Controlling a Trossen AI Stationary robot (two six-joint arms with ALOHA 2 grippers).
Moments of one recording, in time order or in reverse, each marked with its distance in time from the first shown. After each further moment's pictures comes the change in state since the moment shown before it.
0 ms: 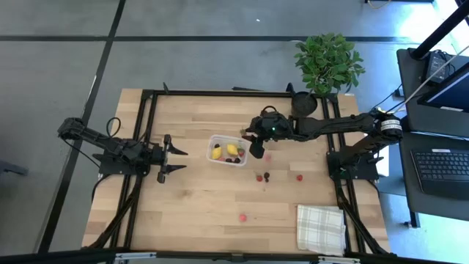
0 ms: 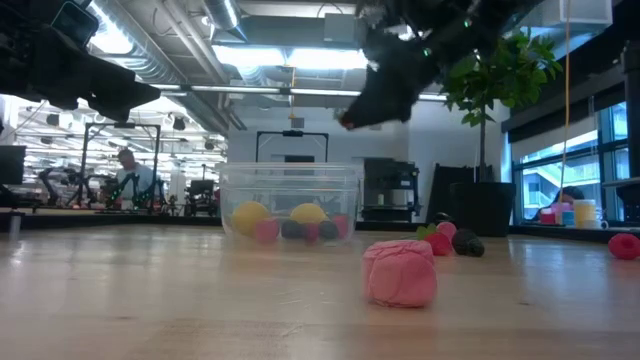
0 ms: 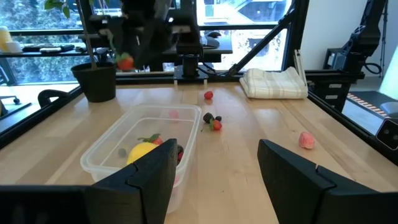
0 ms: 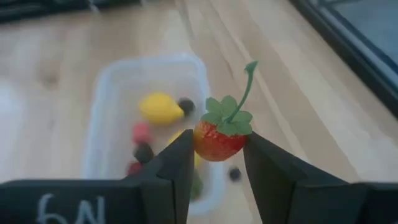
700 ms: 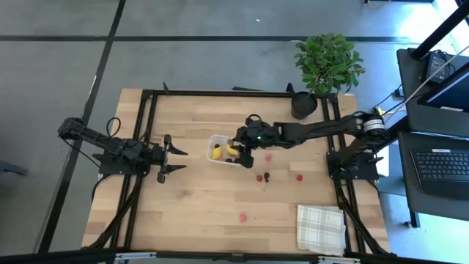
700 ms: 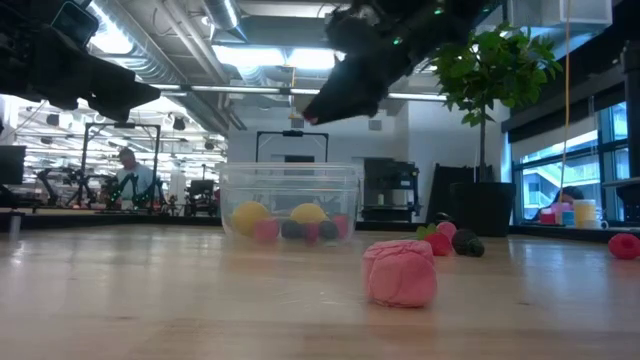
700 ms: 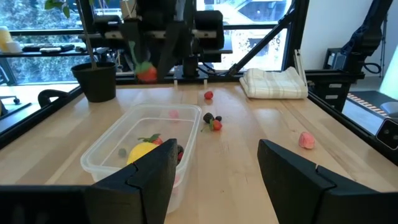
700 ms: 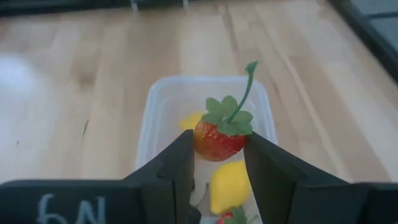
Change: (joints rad) left arm 0.000 0.000 0.000 0.000 0.000 0.000; right arm 0.095 0.172 0.172 -0.014 -0.008 -0.032
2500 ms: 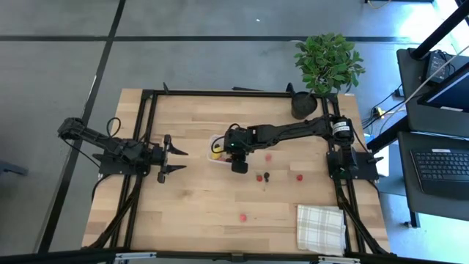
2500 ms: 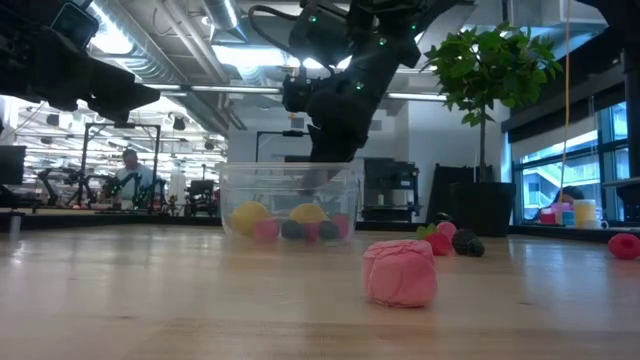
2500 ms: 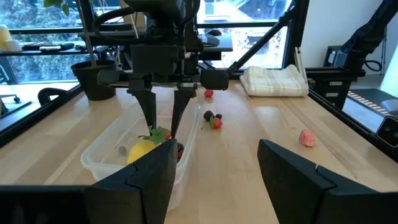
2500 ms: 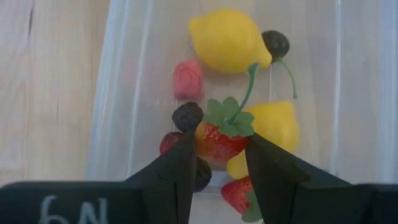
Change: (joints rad) left arm 0.000 0.000 0.000 -0.008 0.000 0.000; right arm -0.003 0.334 0.352 -0.474 -0.046 -0.067
